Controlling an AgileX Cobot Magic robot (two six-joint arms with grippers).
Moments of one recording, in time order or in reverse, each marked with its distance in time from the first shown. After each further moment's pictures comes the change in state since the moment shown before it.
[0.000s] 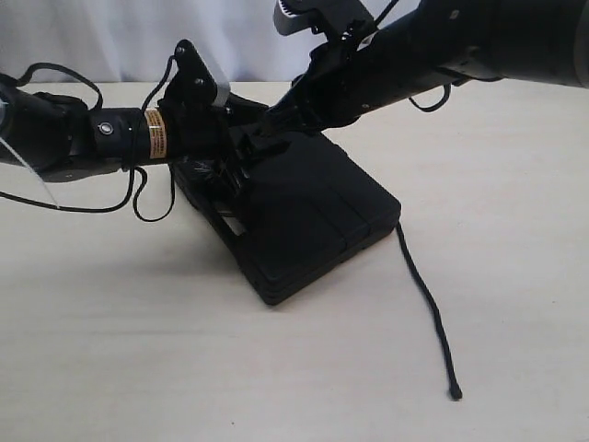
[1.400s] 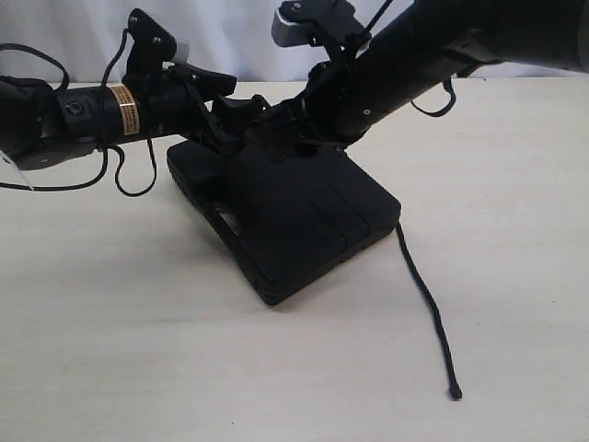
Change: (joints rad) left arm 0.068 -0.035 0.000 -0.075 0.002 -0.148; right arm 0.000 0.000 -0.051 -0.003 0.263 0.139
